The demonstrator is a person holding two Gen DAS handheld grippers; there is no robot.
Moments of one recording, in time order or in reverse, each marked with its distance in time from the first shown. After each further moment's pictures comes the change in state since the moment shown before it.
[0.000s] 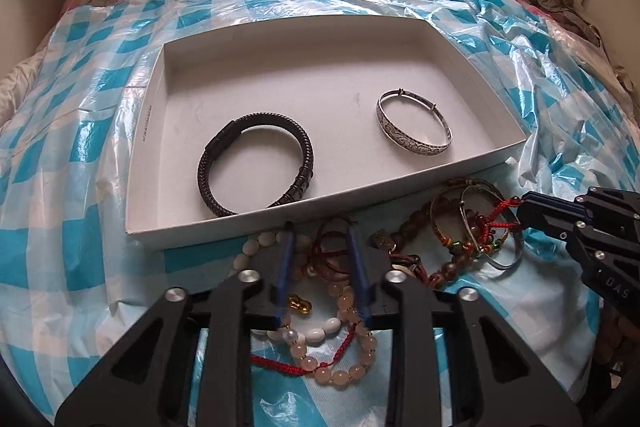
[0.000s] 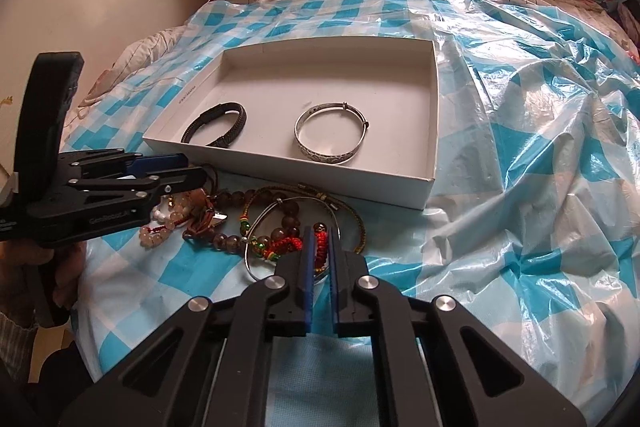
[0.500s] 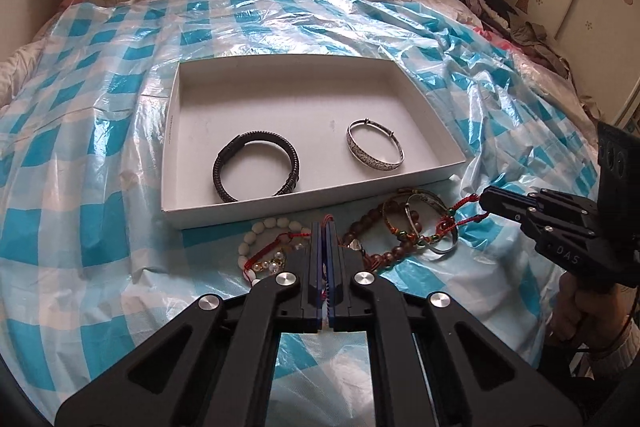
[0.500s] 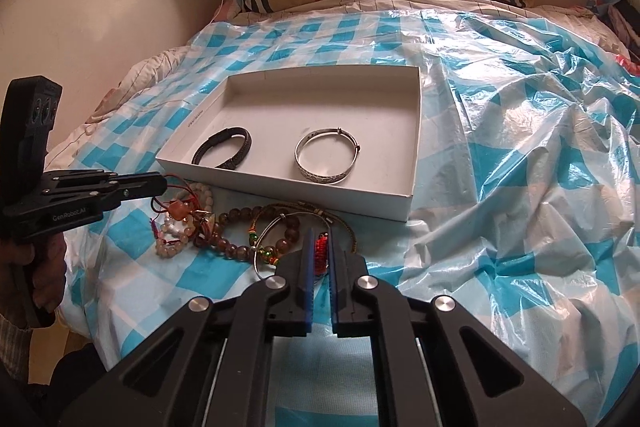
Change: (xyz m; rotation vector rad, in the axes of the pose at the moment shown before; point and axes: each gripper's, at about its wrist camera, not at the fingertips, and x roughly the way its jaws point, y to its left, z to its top) left arm -0.070 0.018 -0.014 -0.073 -0.100 -0.147; right arm -0.032 -0.005 0.002 0.019 -0.074 -0.003
